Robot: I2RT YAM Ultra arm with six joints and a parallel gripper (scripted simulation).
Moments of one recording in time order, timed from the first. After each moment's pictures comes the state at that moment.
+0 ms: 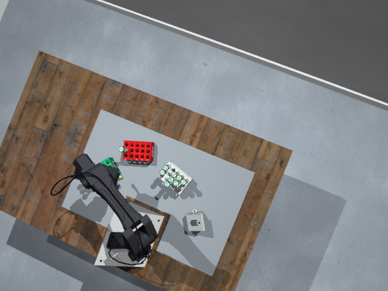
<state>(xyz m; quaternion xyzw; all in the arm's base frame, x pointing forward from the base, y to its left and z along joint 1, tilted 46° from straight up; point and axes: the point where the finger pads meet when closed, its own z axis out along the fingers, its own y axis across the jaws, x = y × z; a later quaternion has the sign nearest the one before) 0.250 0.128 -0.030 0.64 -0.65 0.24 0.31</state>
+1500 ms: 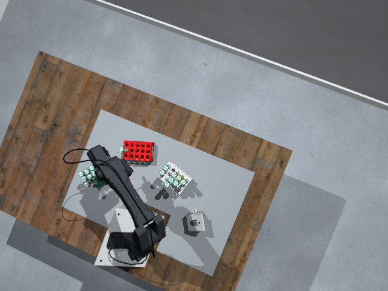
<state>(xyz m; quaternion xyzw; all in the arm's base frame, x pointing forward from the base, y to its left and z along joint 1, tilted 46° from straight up) 0.290 0.105 -0.006 0.41 -0.82 0.33 0.21</state>
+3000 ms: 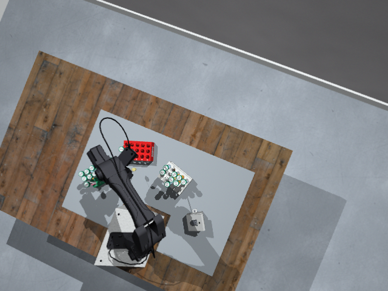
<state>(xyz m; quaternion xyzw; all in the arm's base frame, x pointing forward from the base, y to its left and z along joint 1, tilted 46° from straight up) 0.290 0.105 -0.006 -0.19 -0.90 0.39 -0.04</state>
